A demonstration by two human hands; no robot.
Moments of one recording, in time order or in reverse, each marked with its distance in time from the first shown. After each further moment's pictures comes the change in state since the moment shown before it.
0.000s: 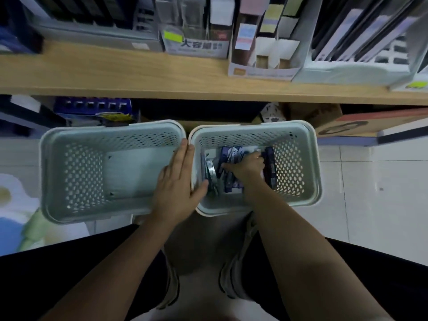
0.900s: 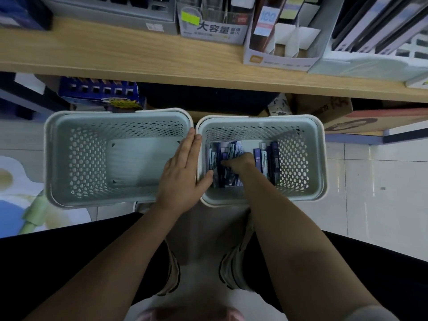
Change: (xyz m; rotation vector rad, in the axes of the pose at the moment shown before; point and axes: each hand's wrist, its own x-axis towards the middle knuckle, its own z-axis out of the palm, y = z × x) left_hand -0.001 0.000 0.001 -0.008 0.019 0.005; right_hand -0.003 -0.011 0.014 0.221 -0.236 0.043
